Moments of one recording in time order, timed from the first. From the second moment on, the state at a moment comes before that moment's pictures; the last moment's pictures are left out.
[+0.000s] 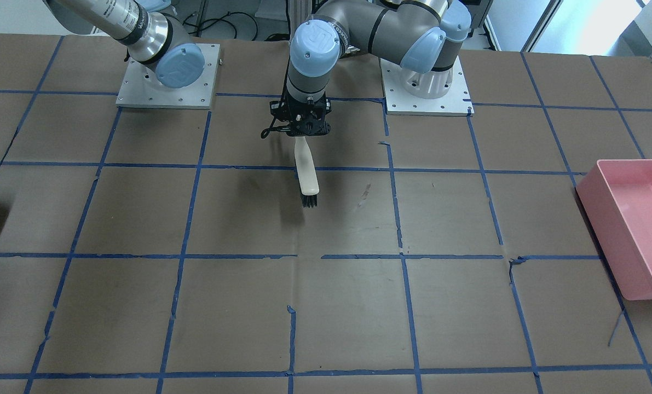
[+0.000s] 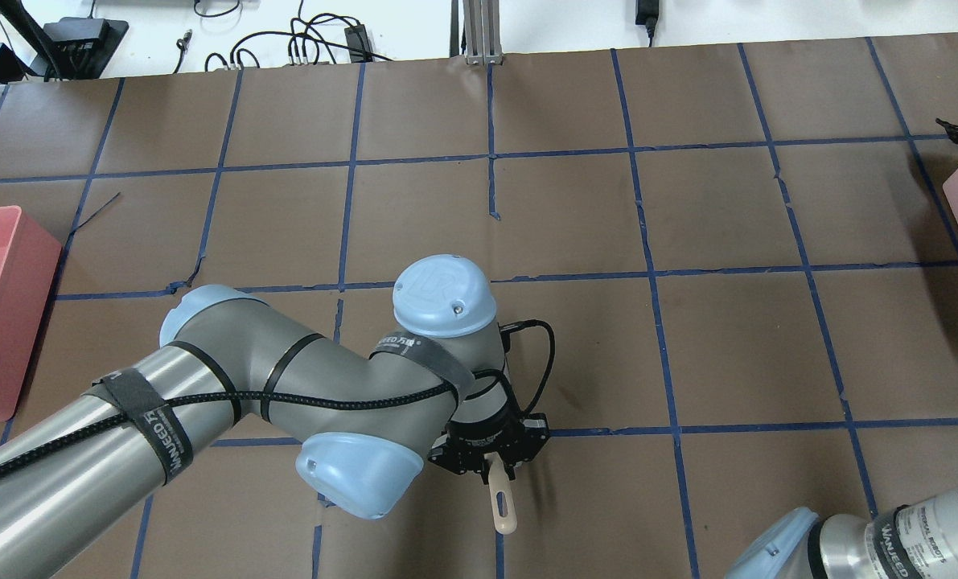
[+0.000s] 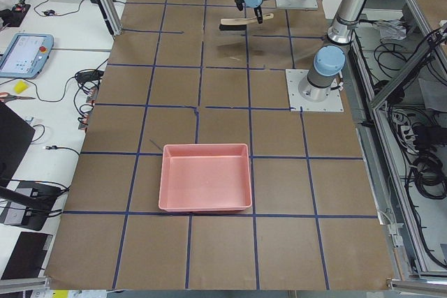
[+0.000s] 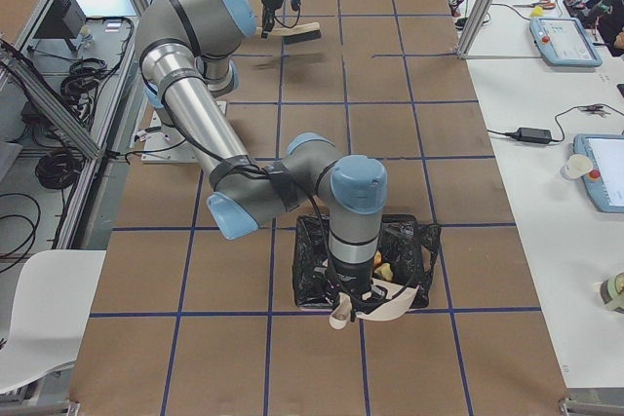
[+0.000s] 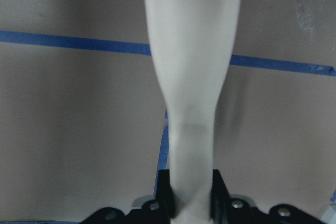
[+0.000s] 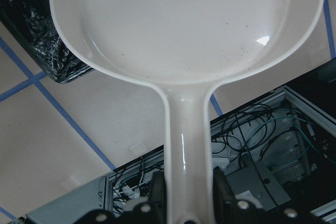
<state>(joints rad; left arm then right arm) -2.10 -1.67 -2.07 -1.20 1.32 -0.63 0.57 -1.04 1.10 -2.02 -1.81 -2.19</state>
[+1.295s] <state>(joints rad) -2.14 -1.66 -2.11 -1.17 1.34 -0.53 0.79 -1.26 1.23 -1.74 -1.56 -1.81</state>
